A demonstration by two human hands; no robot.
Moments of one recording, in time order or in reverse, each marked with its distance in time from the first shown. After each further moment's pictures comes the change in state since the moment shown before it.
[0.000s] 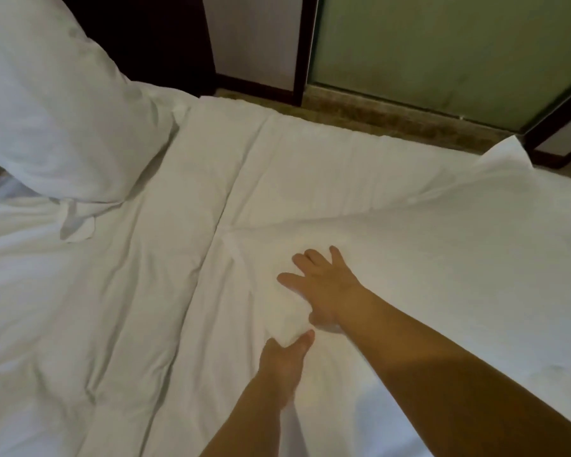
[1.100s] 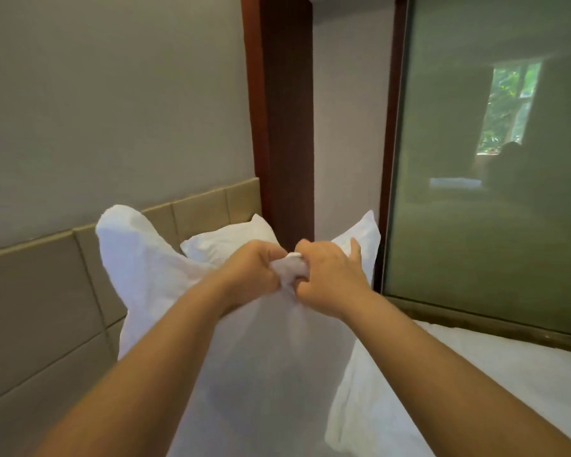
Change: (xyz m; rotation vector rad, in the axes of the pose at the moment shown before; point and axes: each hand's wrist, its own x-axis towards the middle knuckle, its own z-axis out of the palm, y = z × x) left_hand -0.488 0.098 -0.379 0.878 0.346 1.465; right_hand -0.271 -0.352 -0.357 0.353 1.078 0.033
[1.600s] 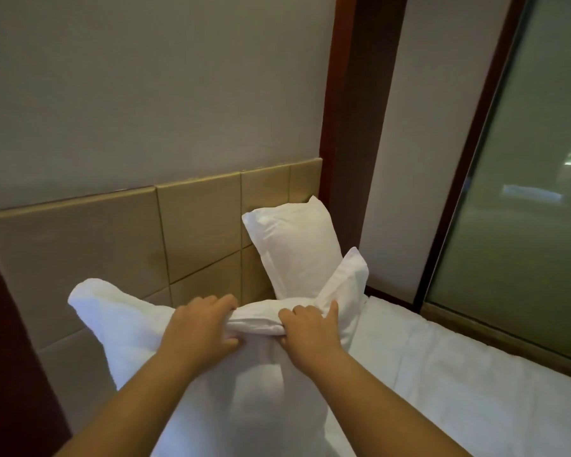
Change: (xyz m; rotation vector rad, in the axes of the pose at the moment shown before) left_hand -0.115 -0.194 -0.018 0.645 0.274 -0.251; right_hand 0.002 -0.095 0.173 -0.276 -0.417 -0.146
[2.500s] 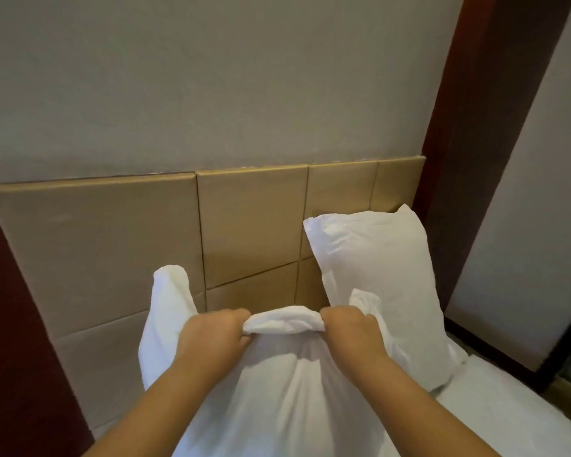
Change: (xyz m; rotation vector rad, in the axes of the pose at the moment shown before) left_hand 0.100 -0.051 0.101 0.167 0.051 -0.287; right_hand 0.202 0.044 0.058 0.084 0.046 -0.225
